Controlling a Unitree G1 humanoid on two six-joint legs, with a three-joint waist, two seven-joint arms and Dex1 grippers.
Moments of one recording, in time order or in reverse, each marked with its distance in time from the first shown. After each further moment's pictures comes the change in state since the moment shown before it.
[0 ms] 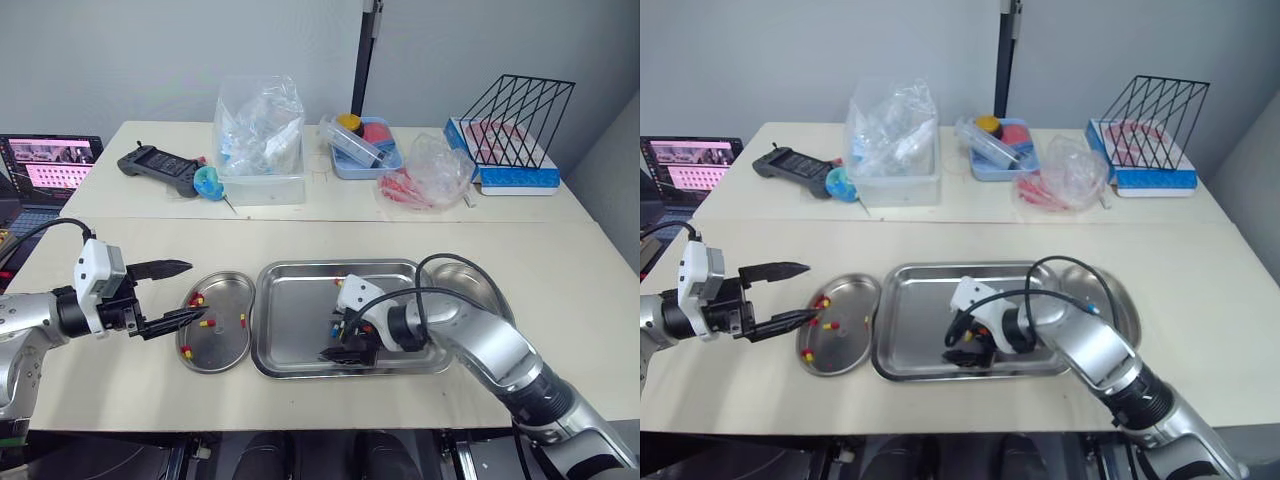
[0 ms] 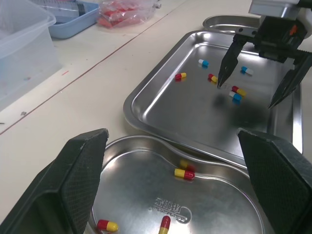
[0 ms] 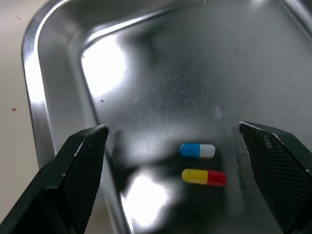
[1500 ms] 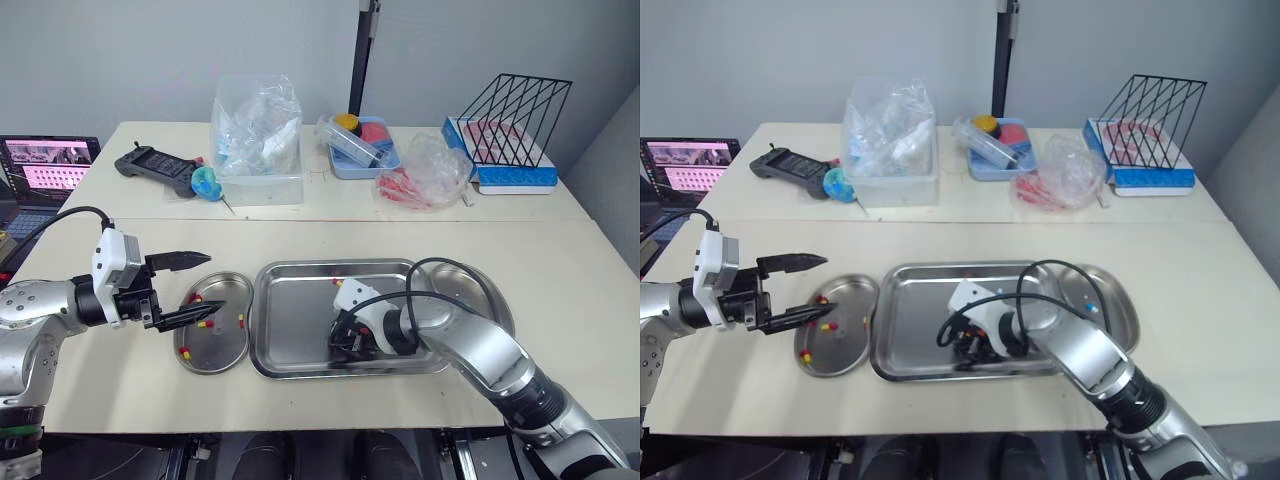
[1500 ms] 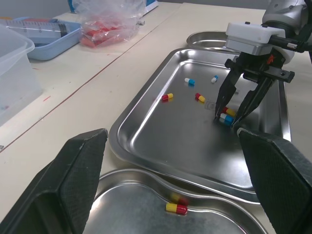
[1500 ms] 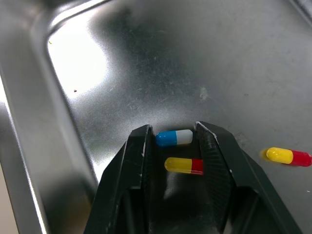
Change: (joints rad) left arm -0.058 -0.021 -0.065 -0.038 -0.020 0.037 0.012; right arm 0.002 0.031 0.014 -0.022 -0.024 0.075 -0.091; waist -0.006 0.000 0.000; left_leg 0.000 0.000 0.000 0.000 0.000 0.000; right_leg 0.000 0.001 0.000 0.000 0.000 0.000
